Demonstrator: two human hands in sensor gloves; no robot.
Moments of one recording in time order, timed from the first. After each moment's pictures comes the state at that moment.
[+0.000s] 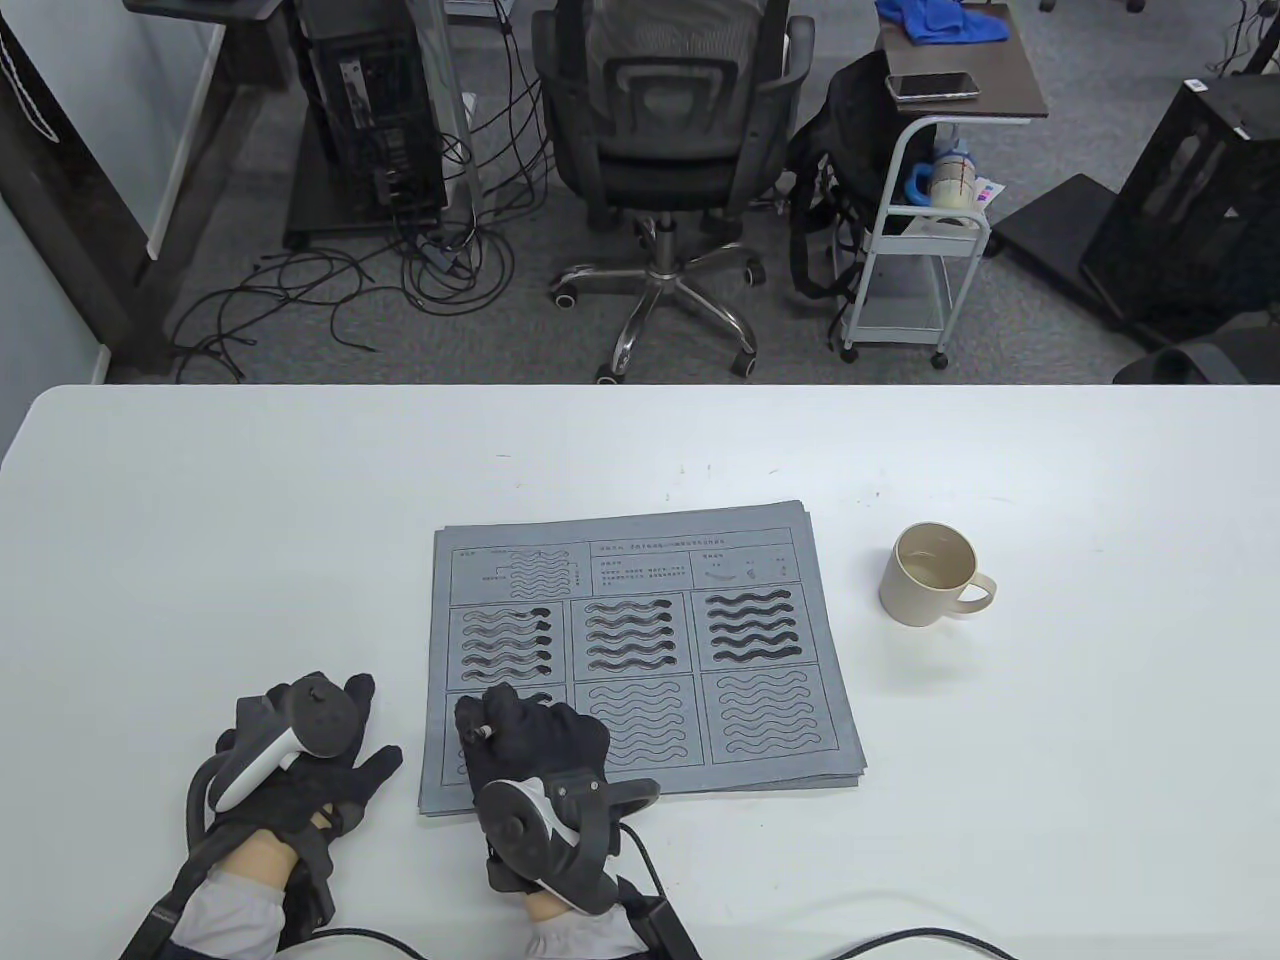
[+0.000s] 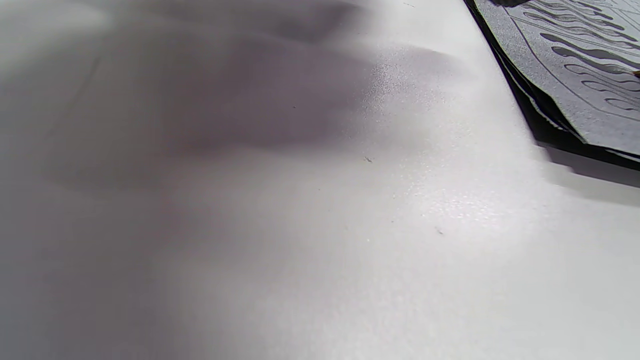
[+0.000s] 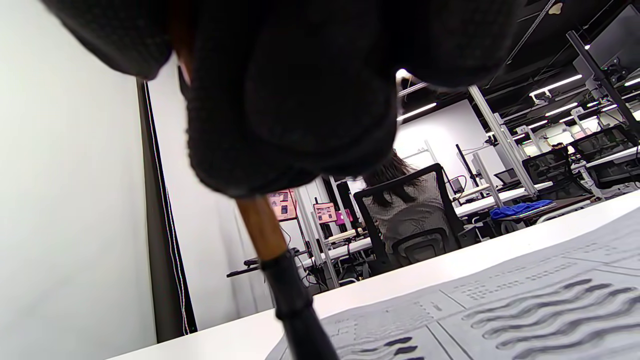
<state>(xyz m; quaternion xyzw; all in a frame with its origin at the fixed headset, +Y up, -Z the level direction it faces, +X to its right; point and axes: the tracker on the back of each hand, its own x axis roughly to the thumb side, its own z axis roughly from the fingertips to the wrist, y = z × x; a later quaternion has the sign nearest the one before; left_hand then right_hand) -0.326 -0.761 -0.259 -0.31 0.08 0.11 0.94 -0.086 -0.699 -0.215 0.07 -0.29 0.93 0.23</state>
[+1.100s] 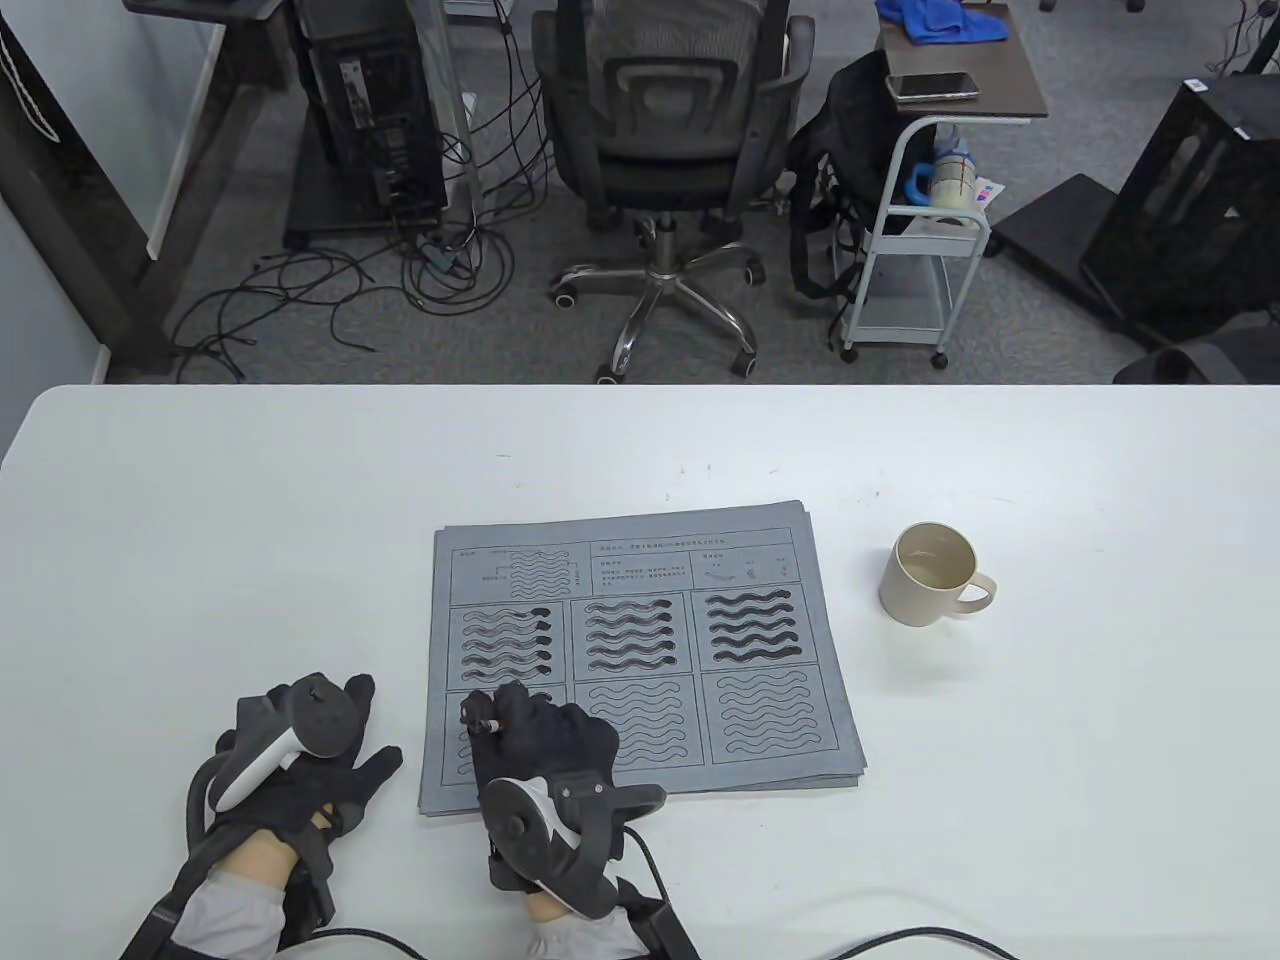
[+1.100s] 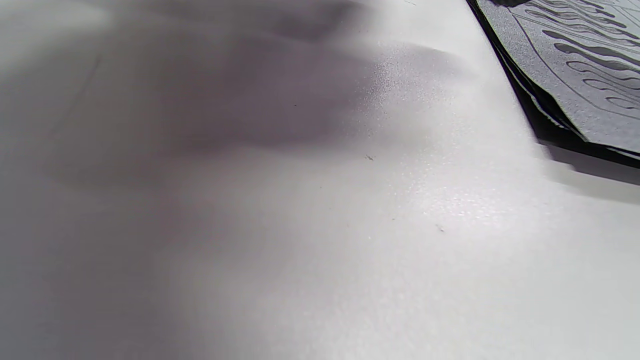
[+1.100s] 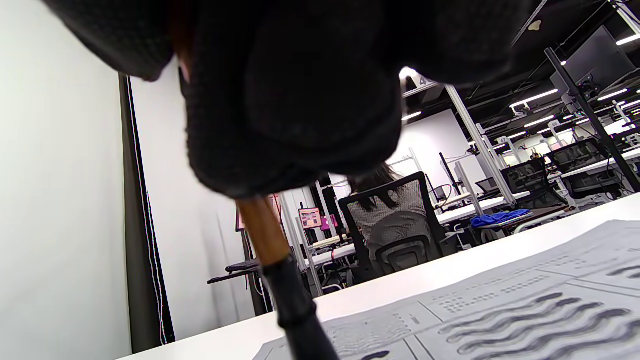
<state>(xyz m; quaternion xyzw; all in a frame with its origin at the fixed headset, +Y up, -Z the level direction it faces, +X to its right) -0.326 -0.762 -0.259 -0.31 0.08 0.11 0.94 -0.083 -0.697 -0.214 0.05 -0.29 0.93 0.22</state>
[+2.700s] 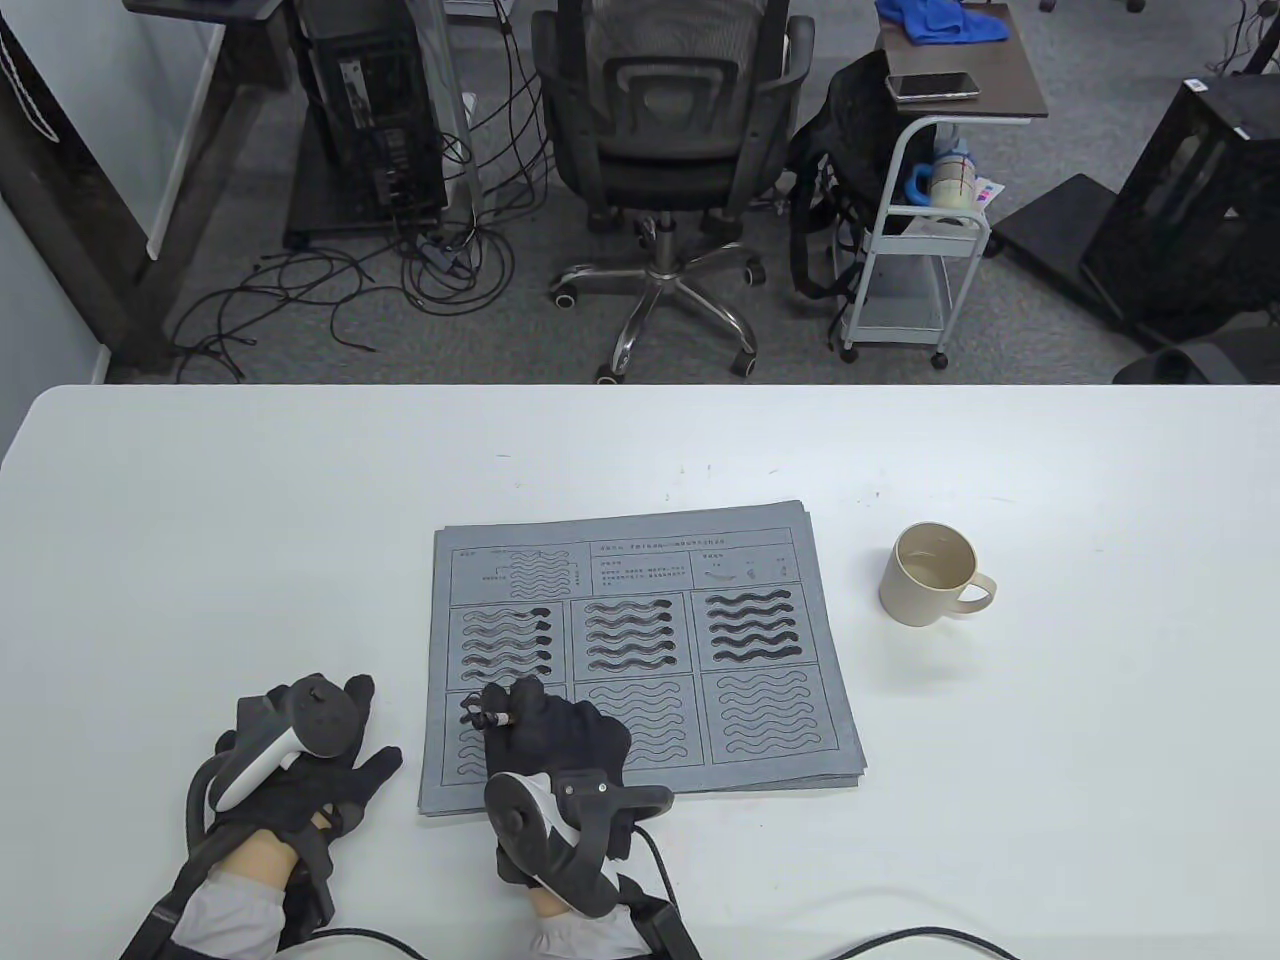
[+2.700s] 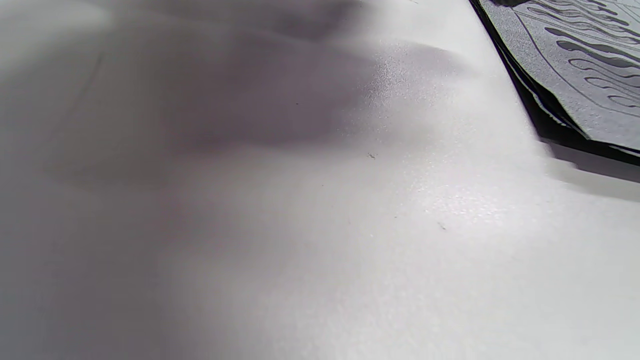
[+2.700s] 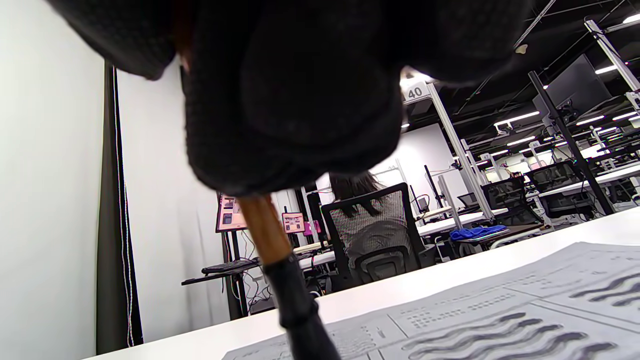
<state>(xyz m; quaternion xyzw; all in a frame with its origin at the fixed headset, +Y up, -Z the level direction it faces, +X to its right) -0.326 -0.762 -0.259 -0.31 0.08 0.11 0.94 -0.079 -0.694 -0.215 0.02 -0.30 0.94 0.18</state>
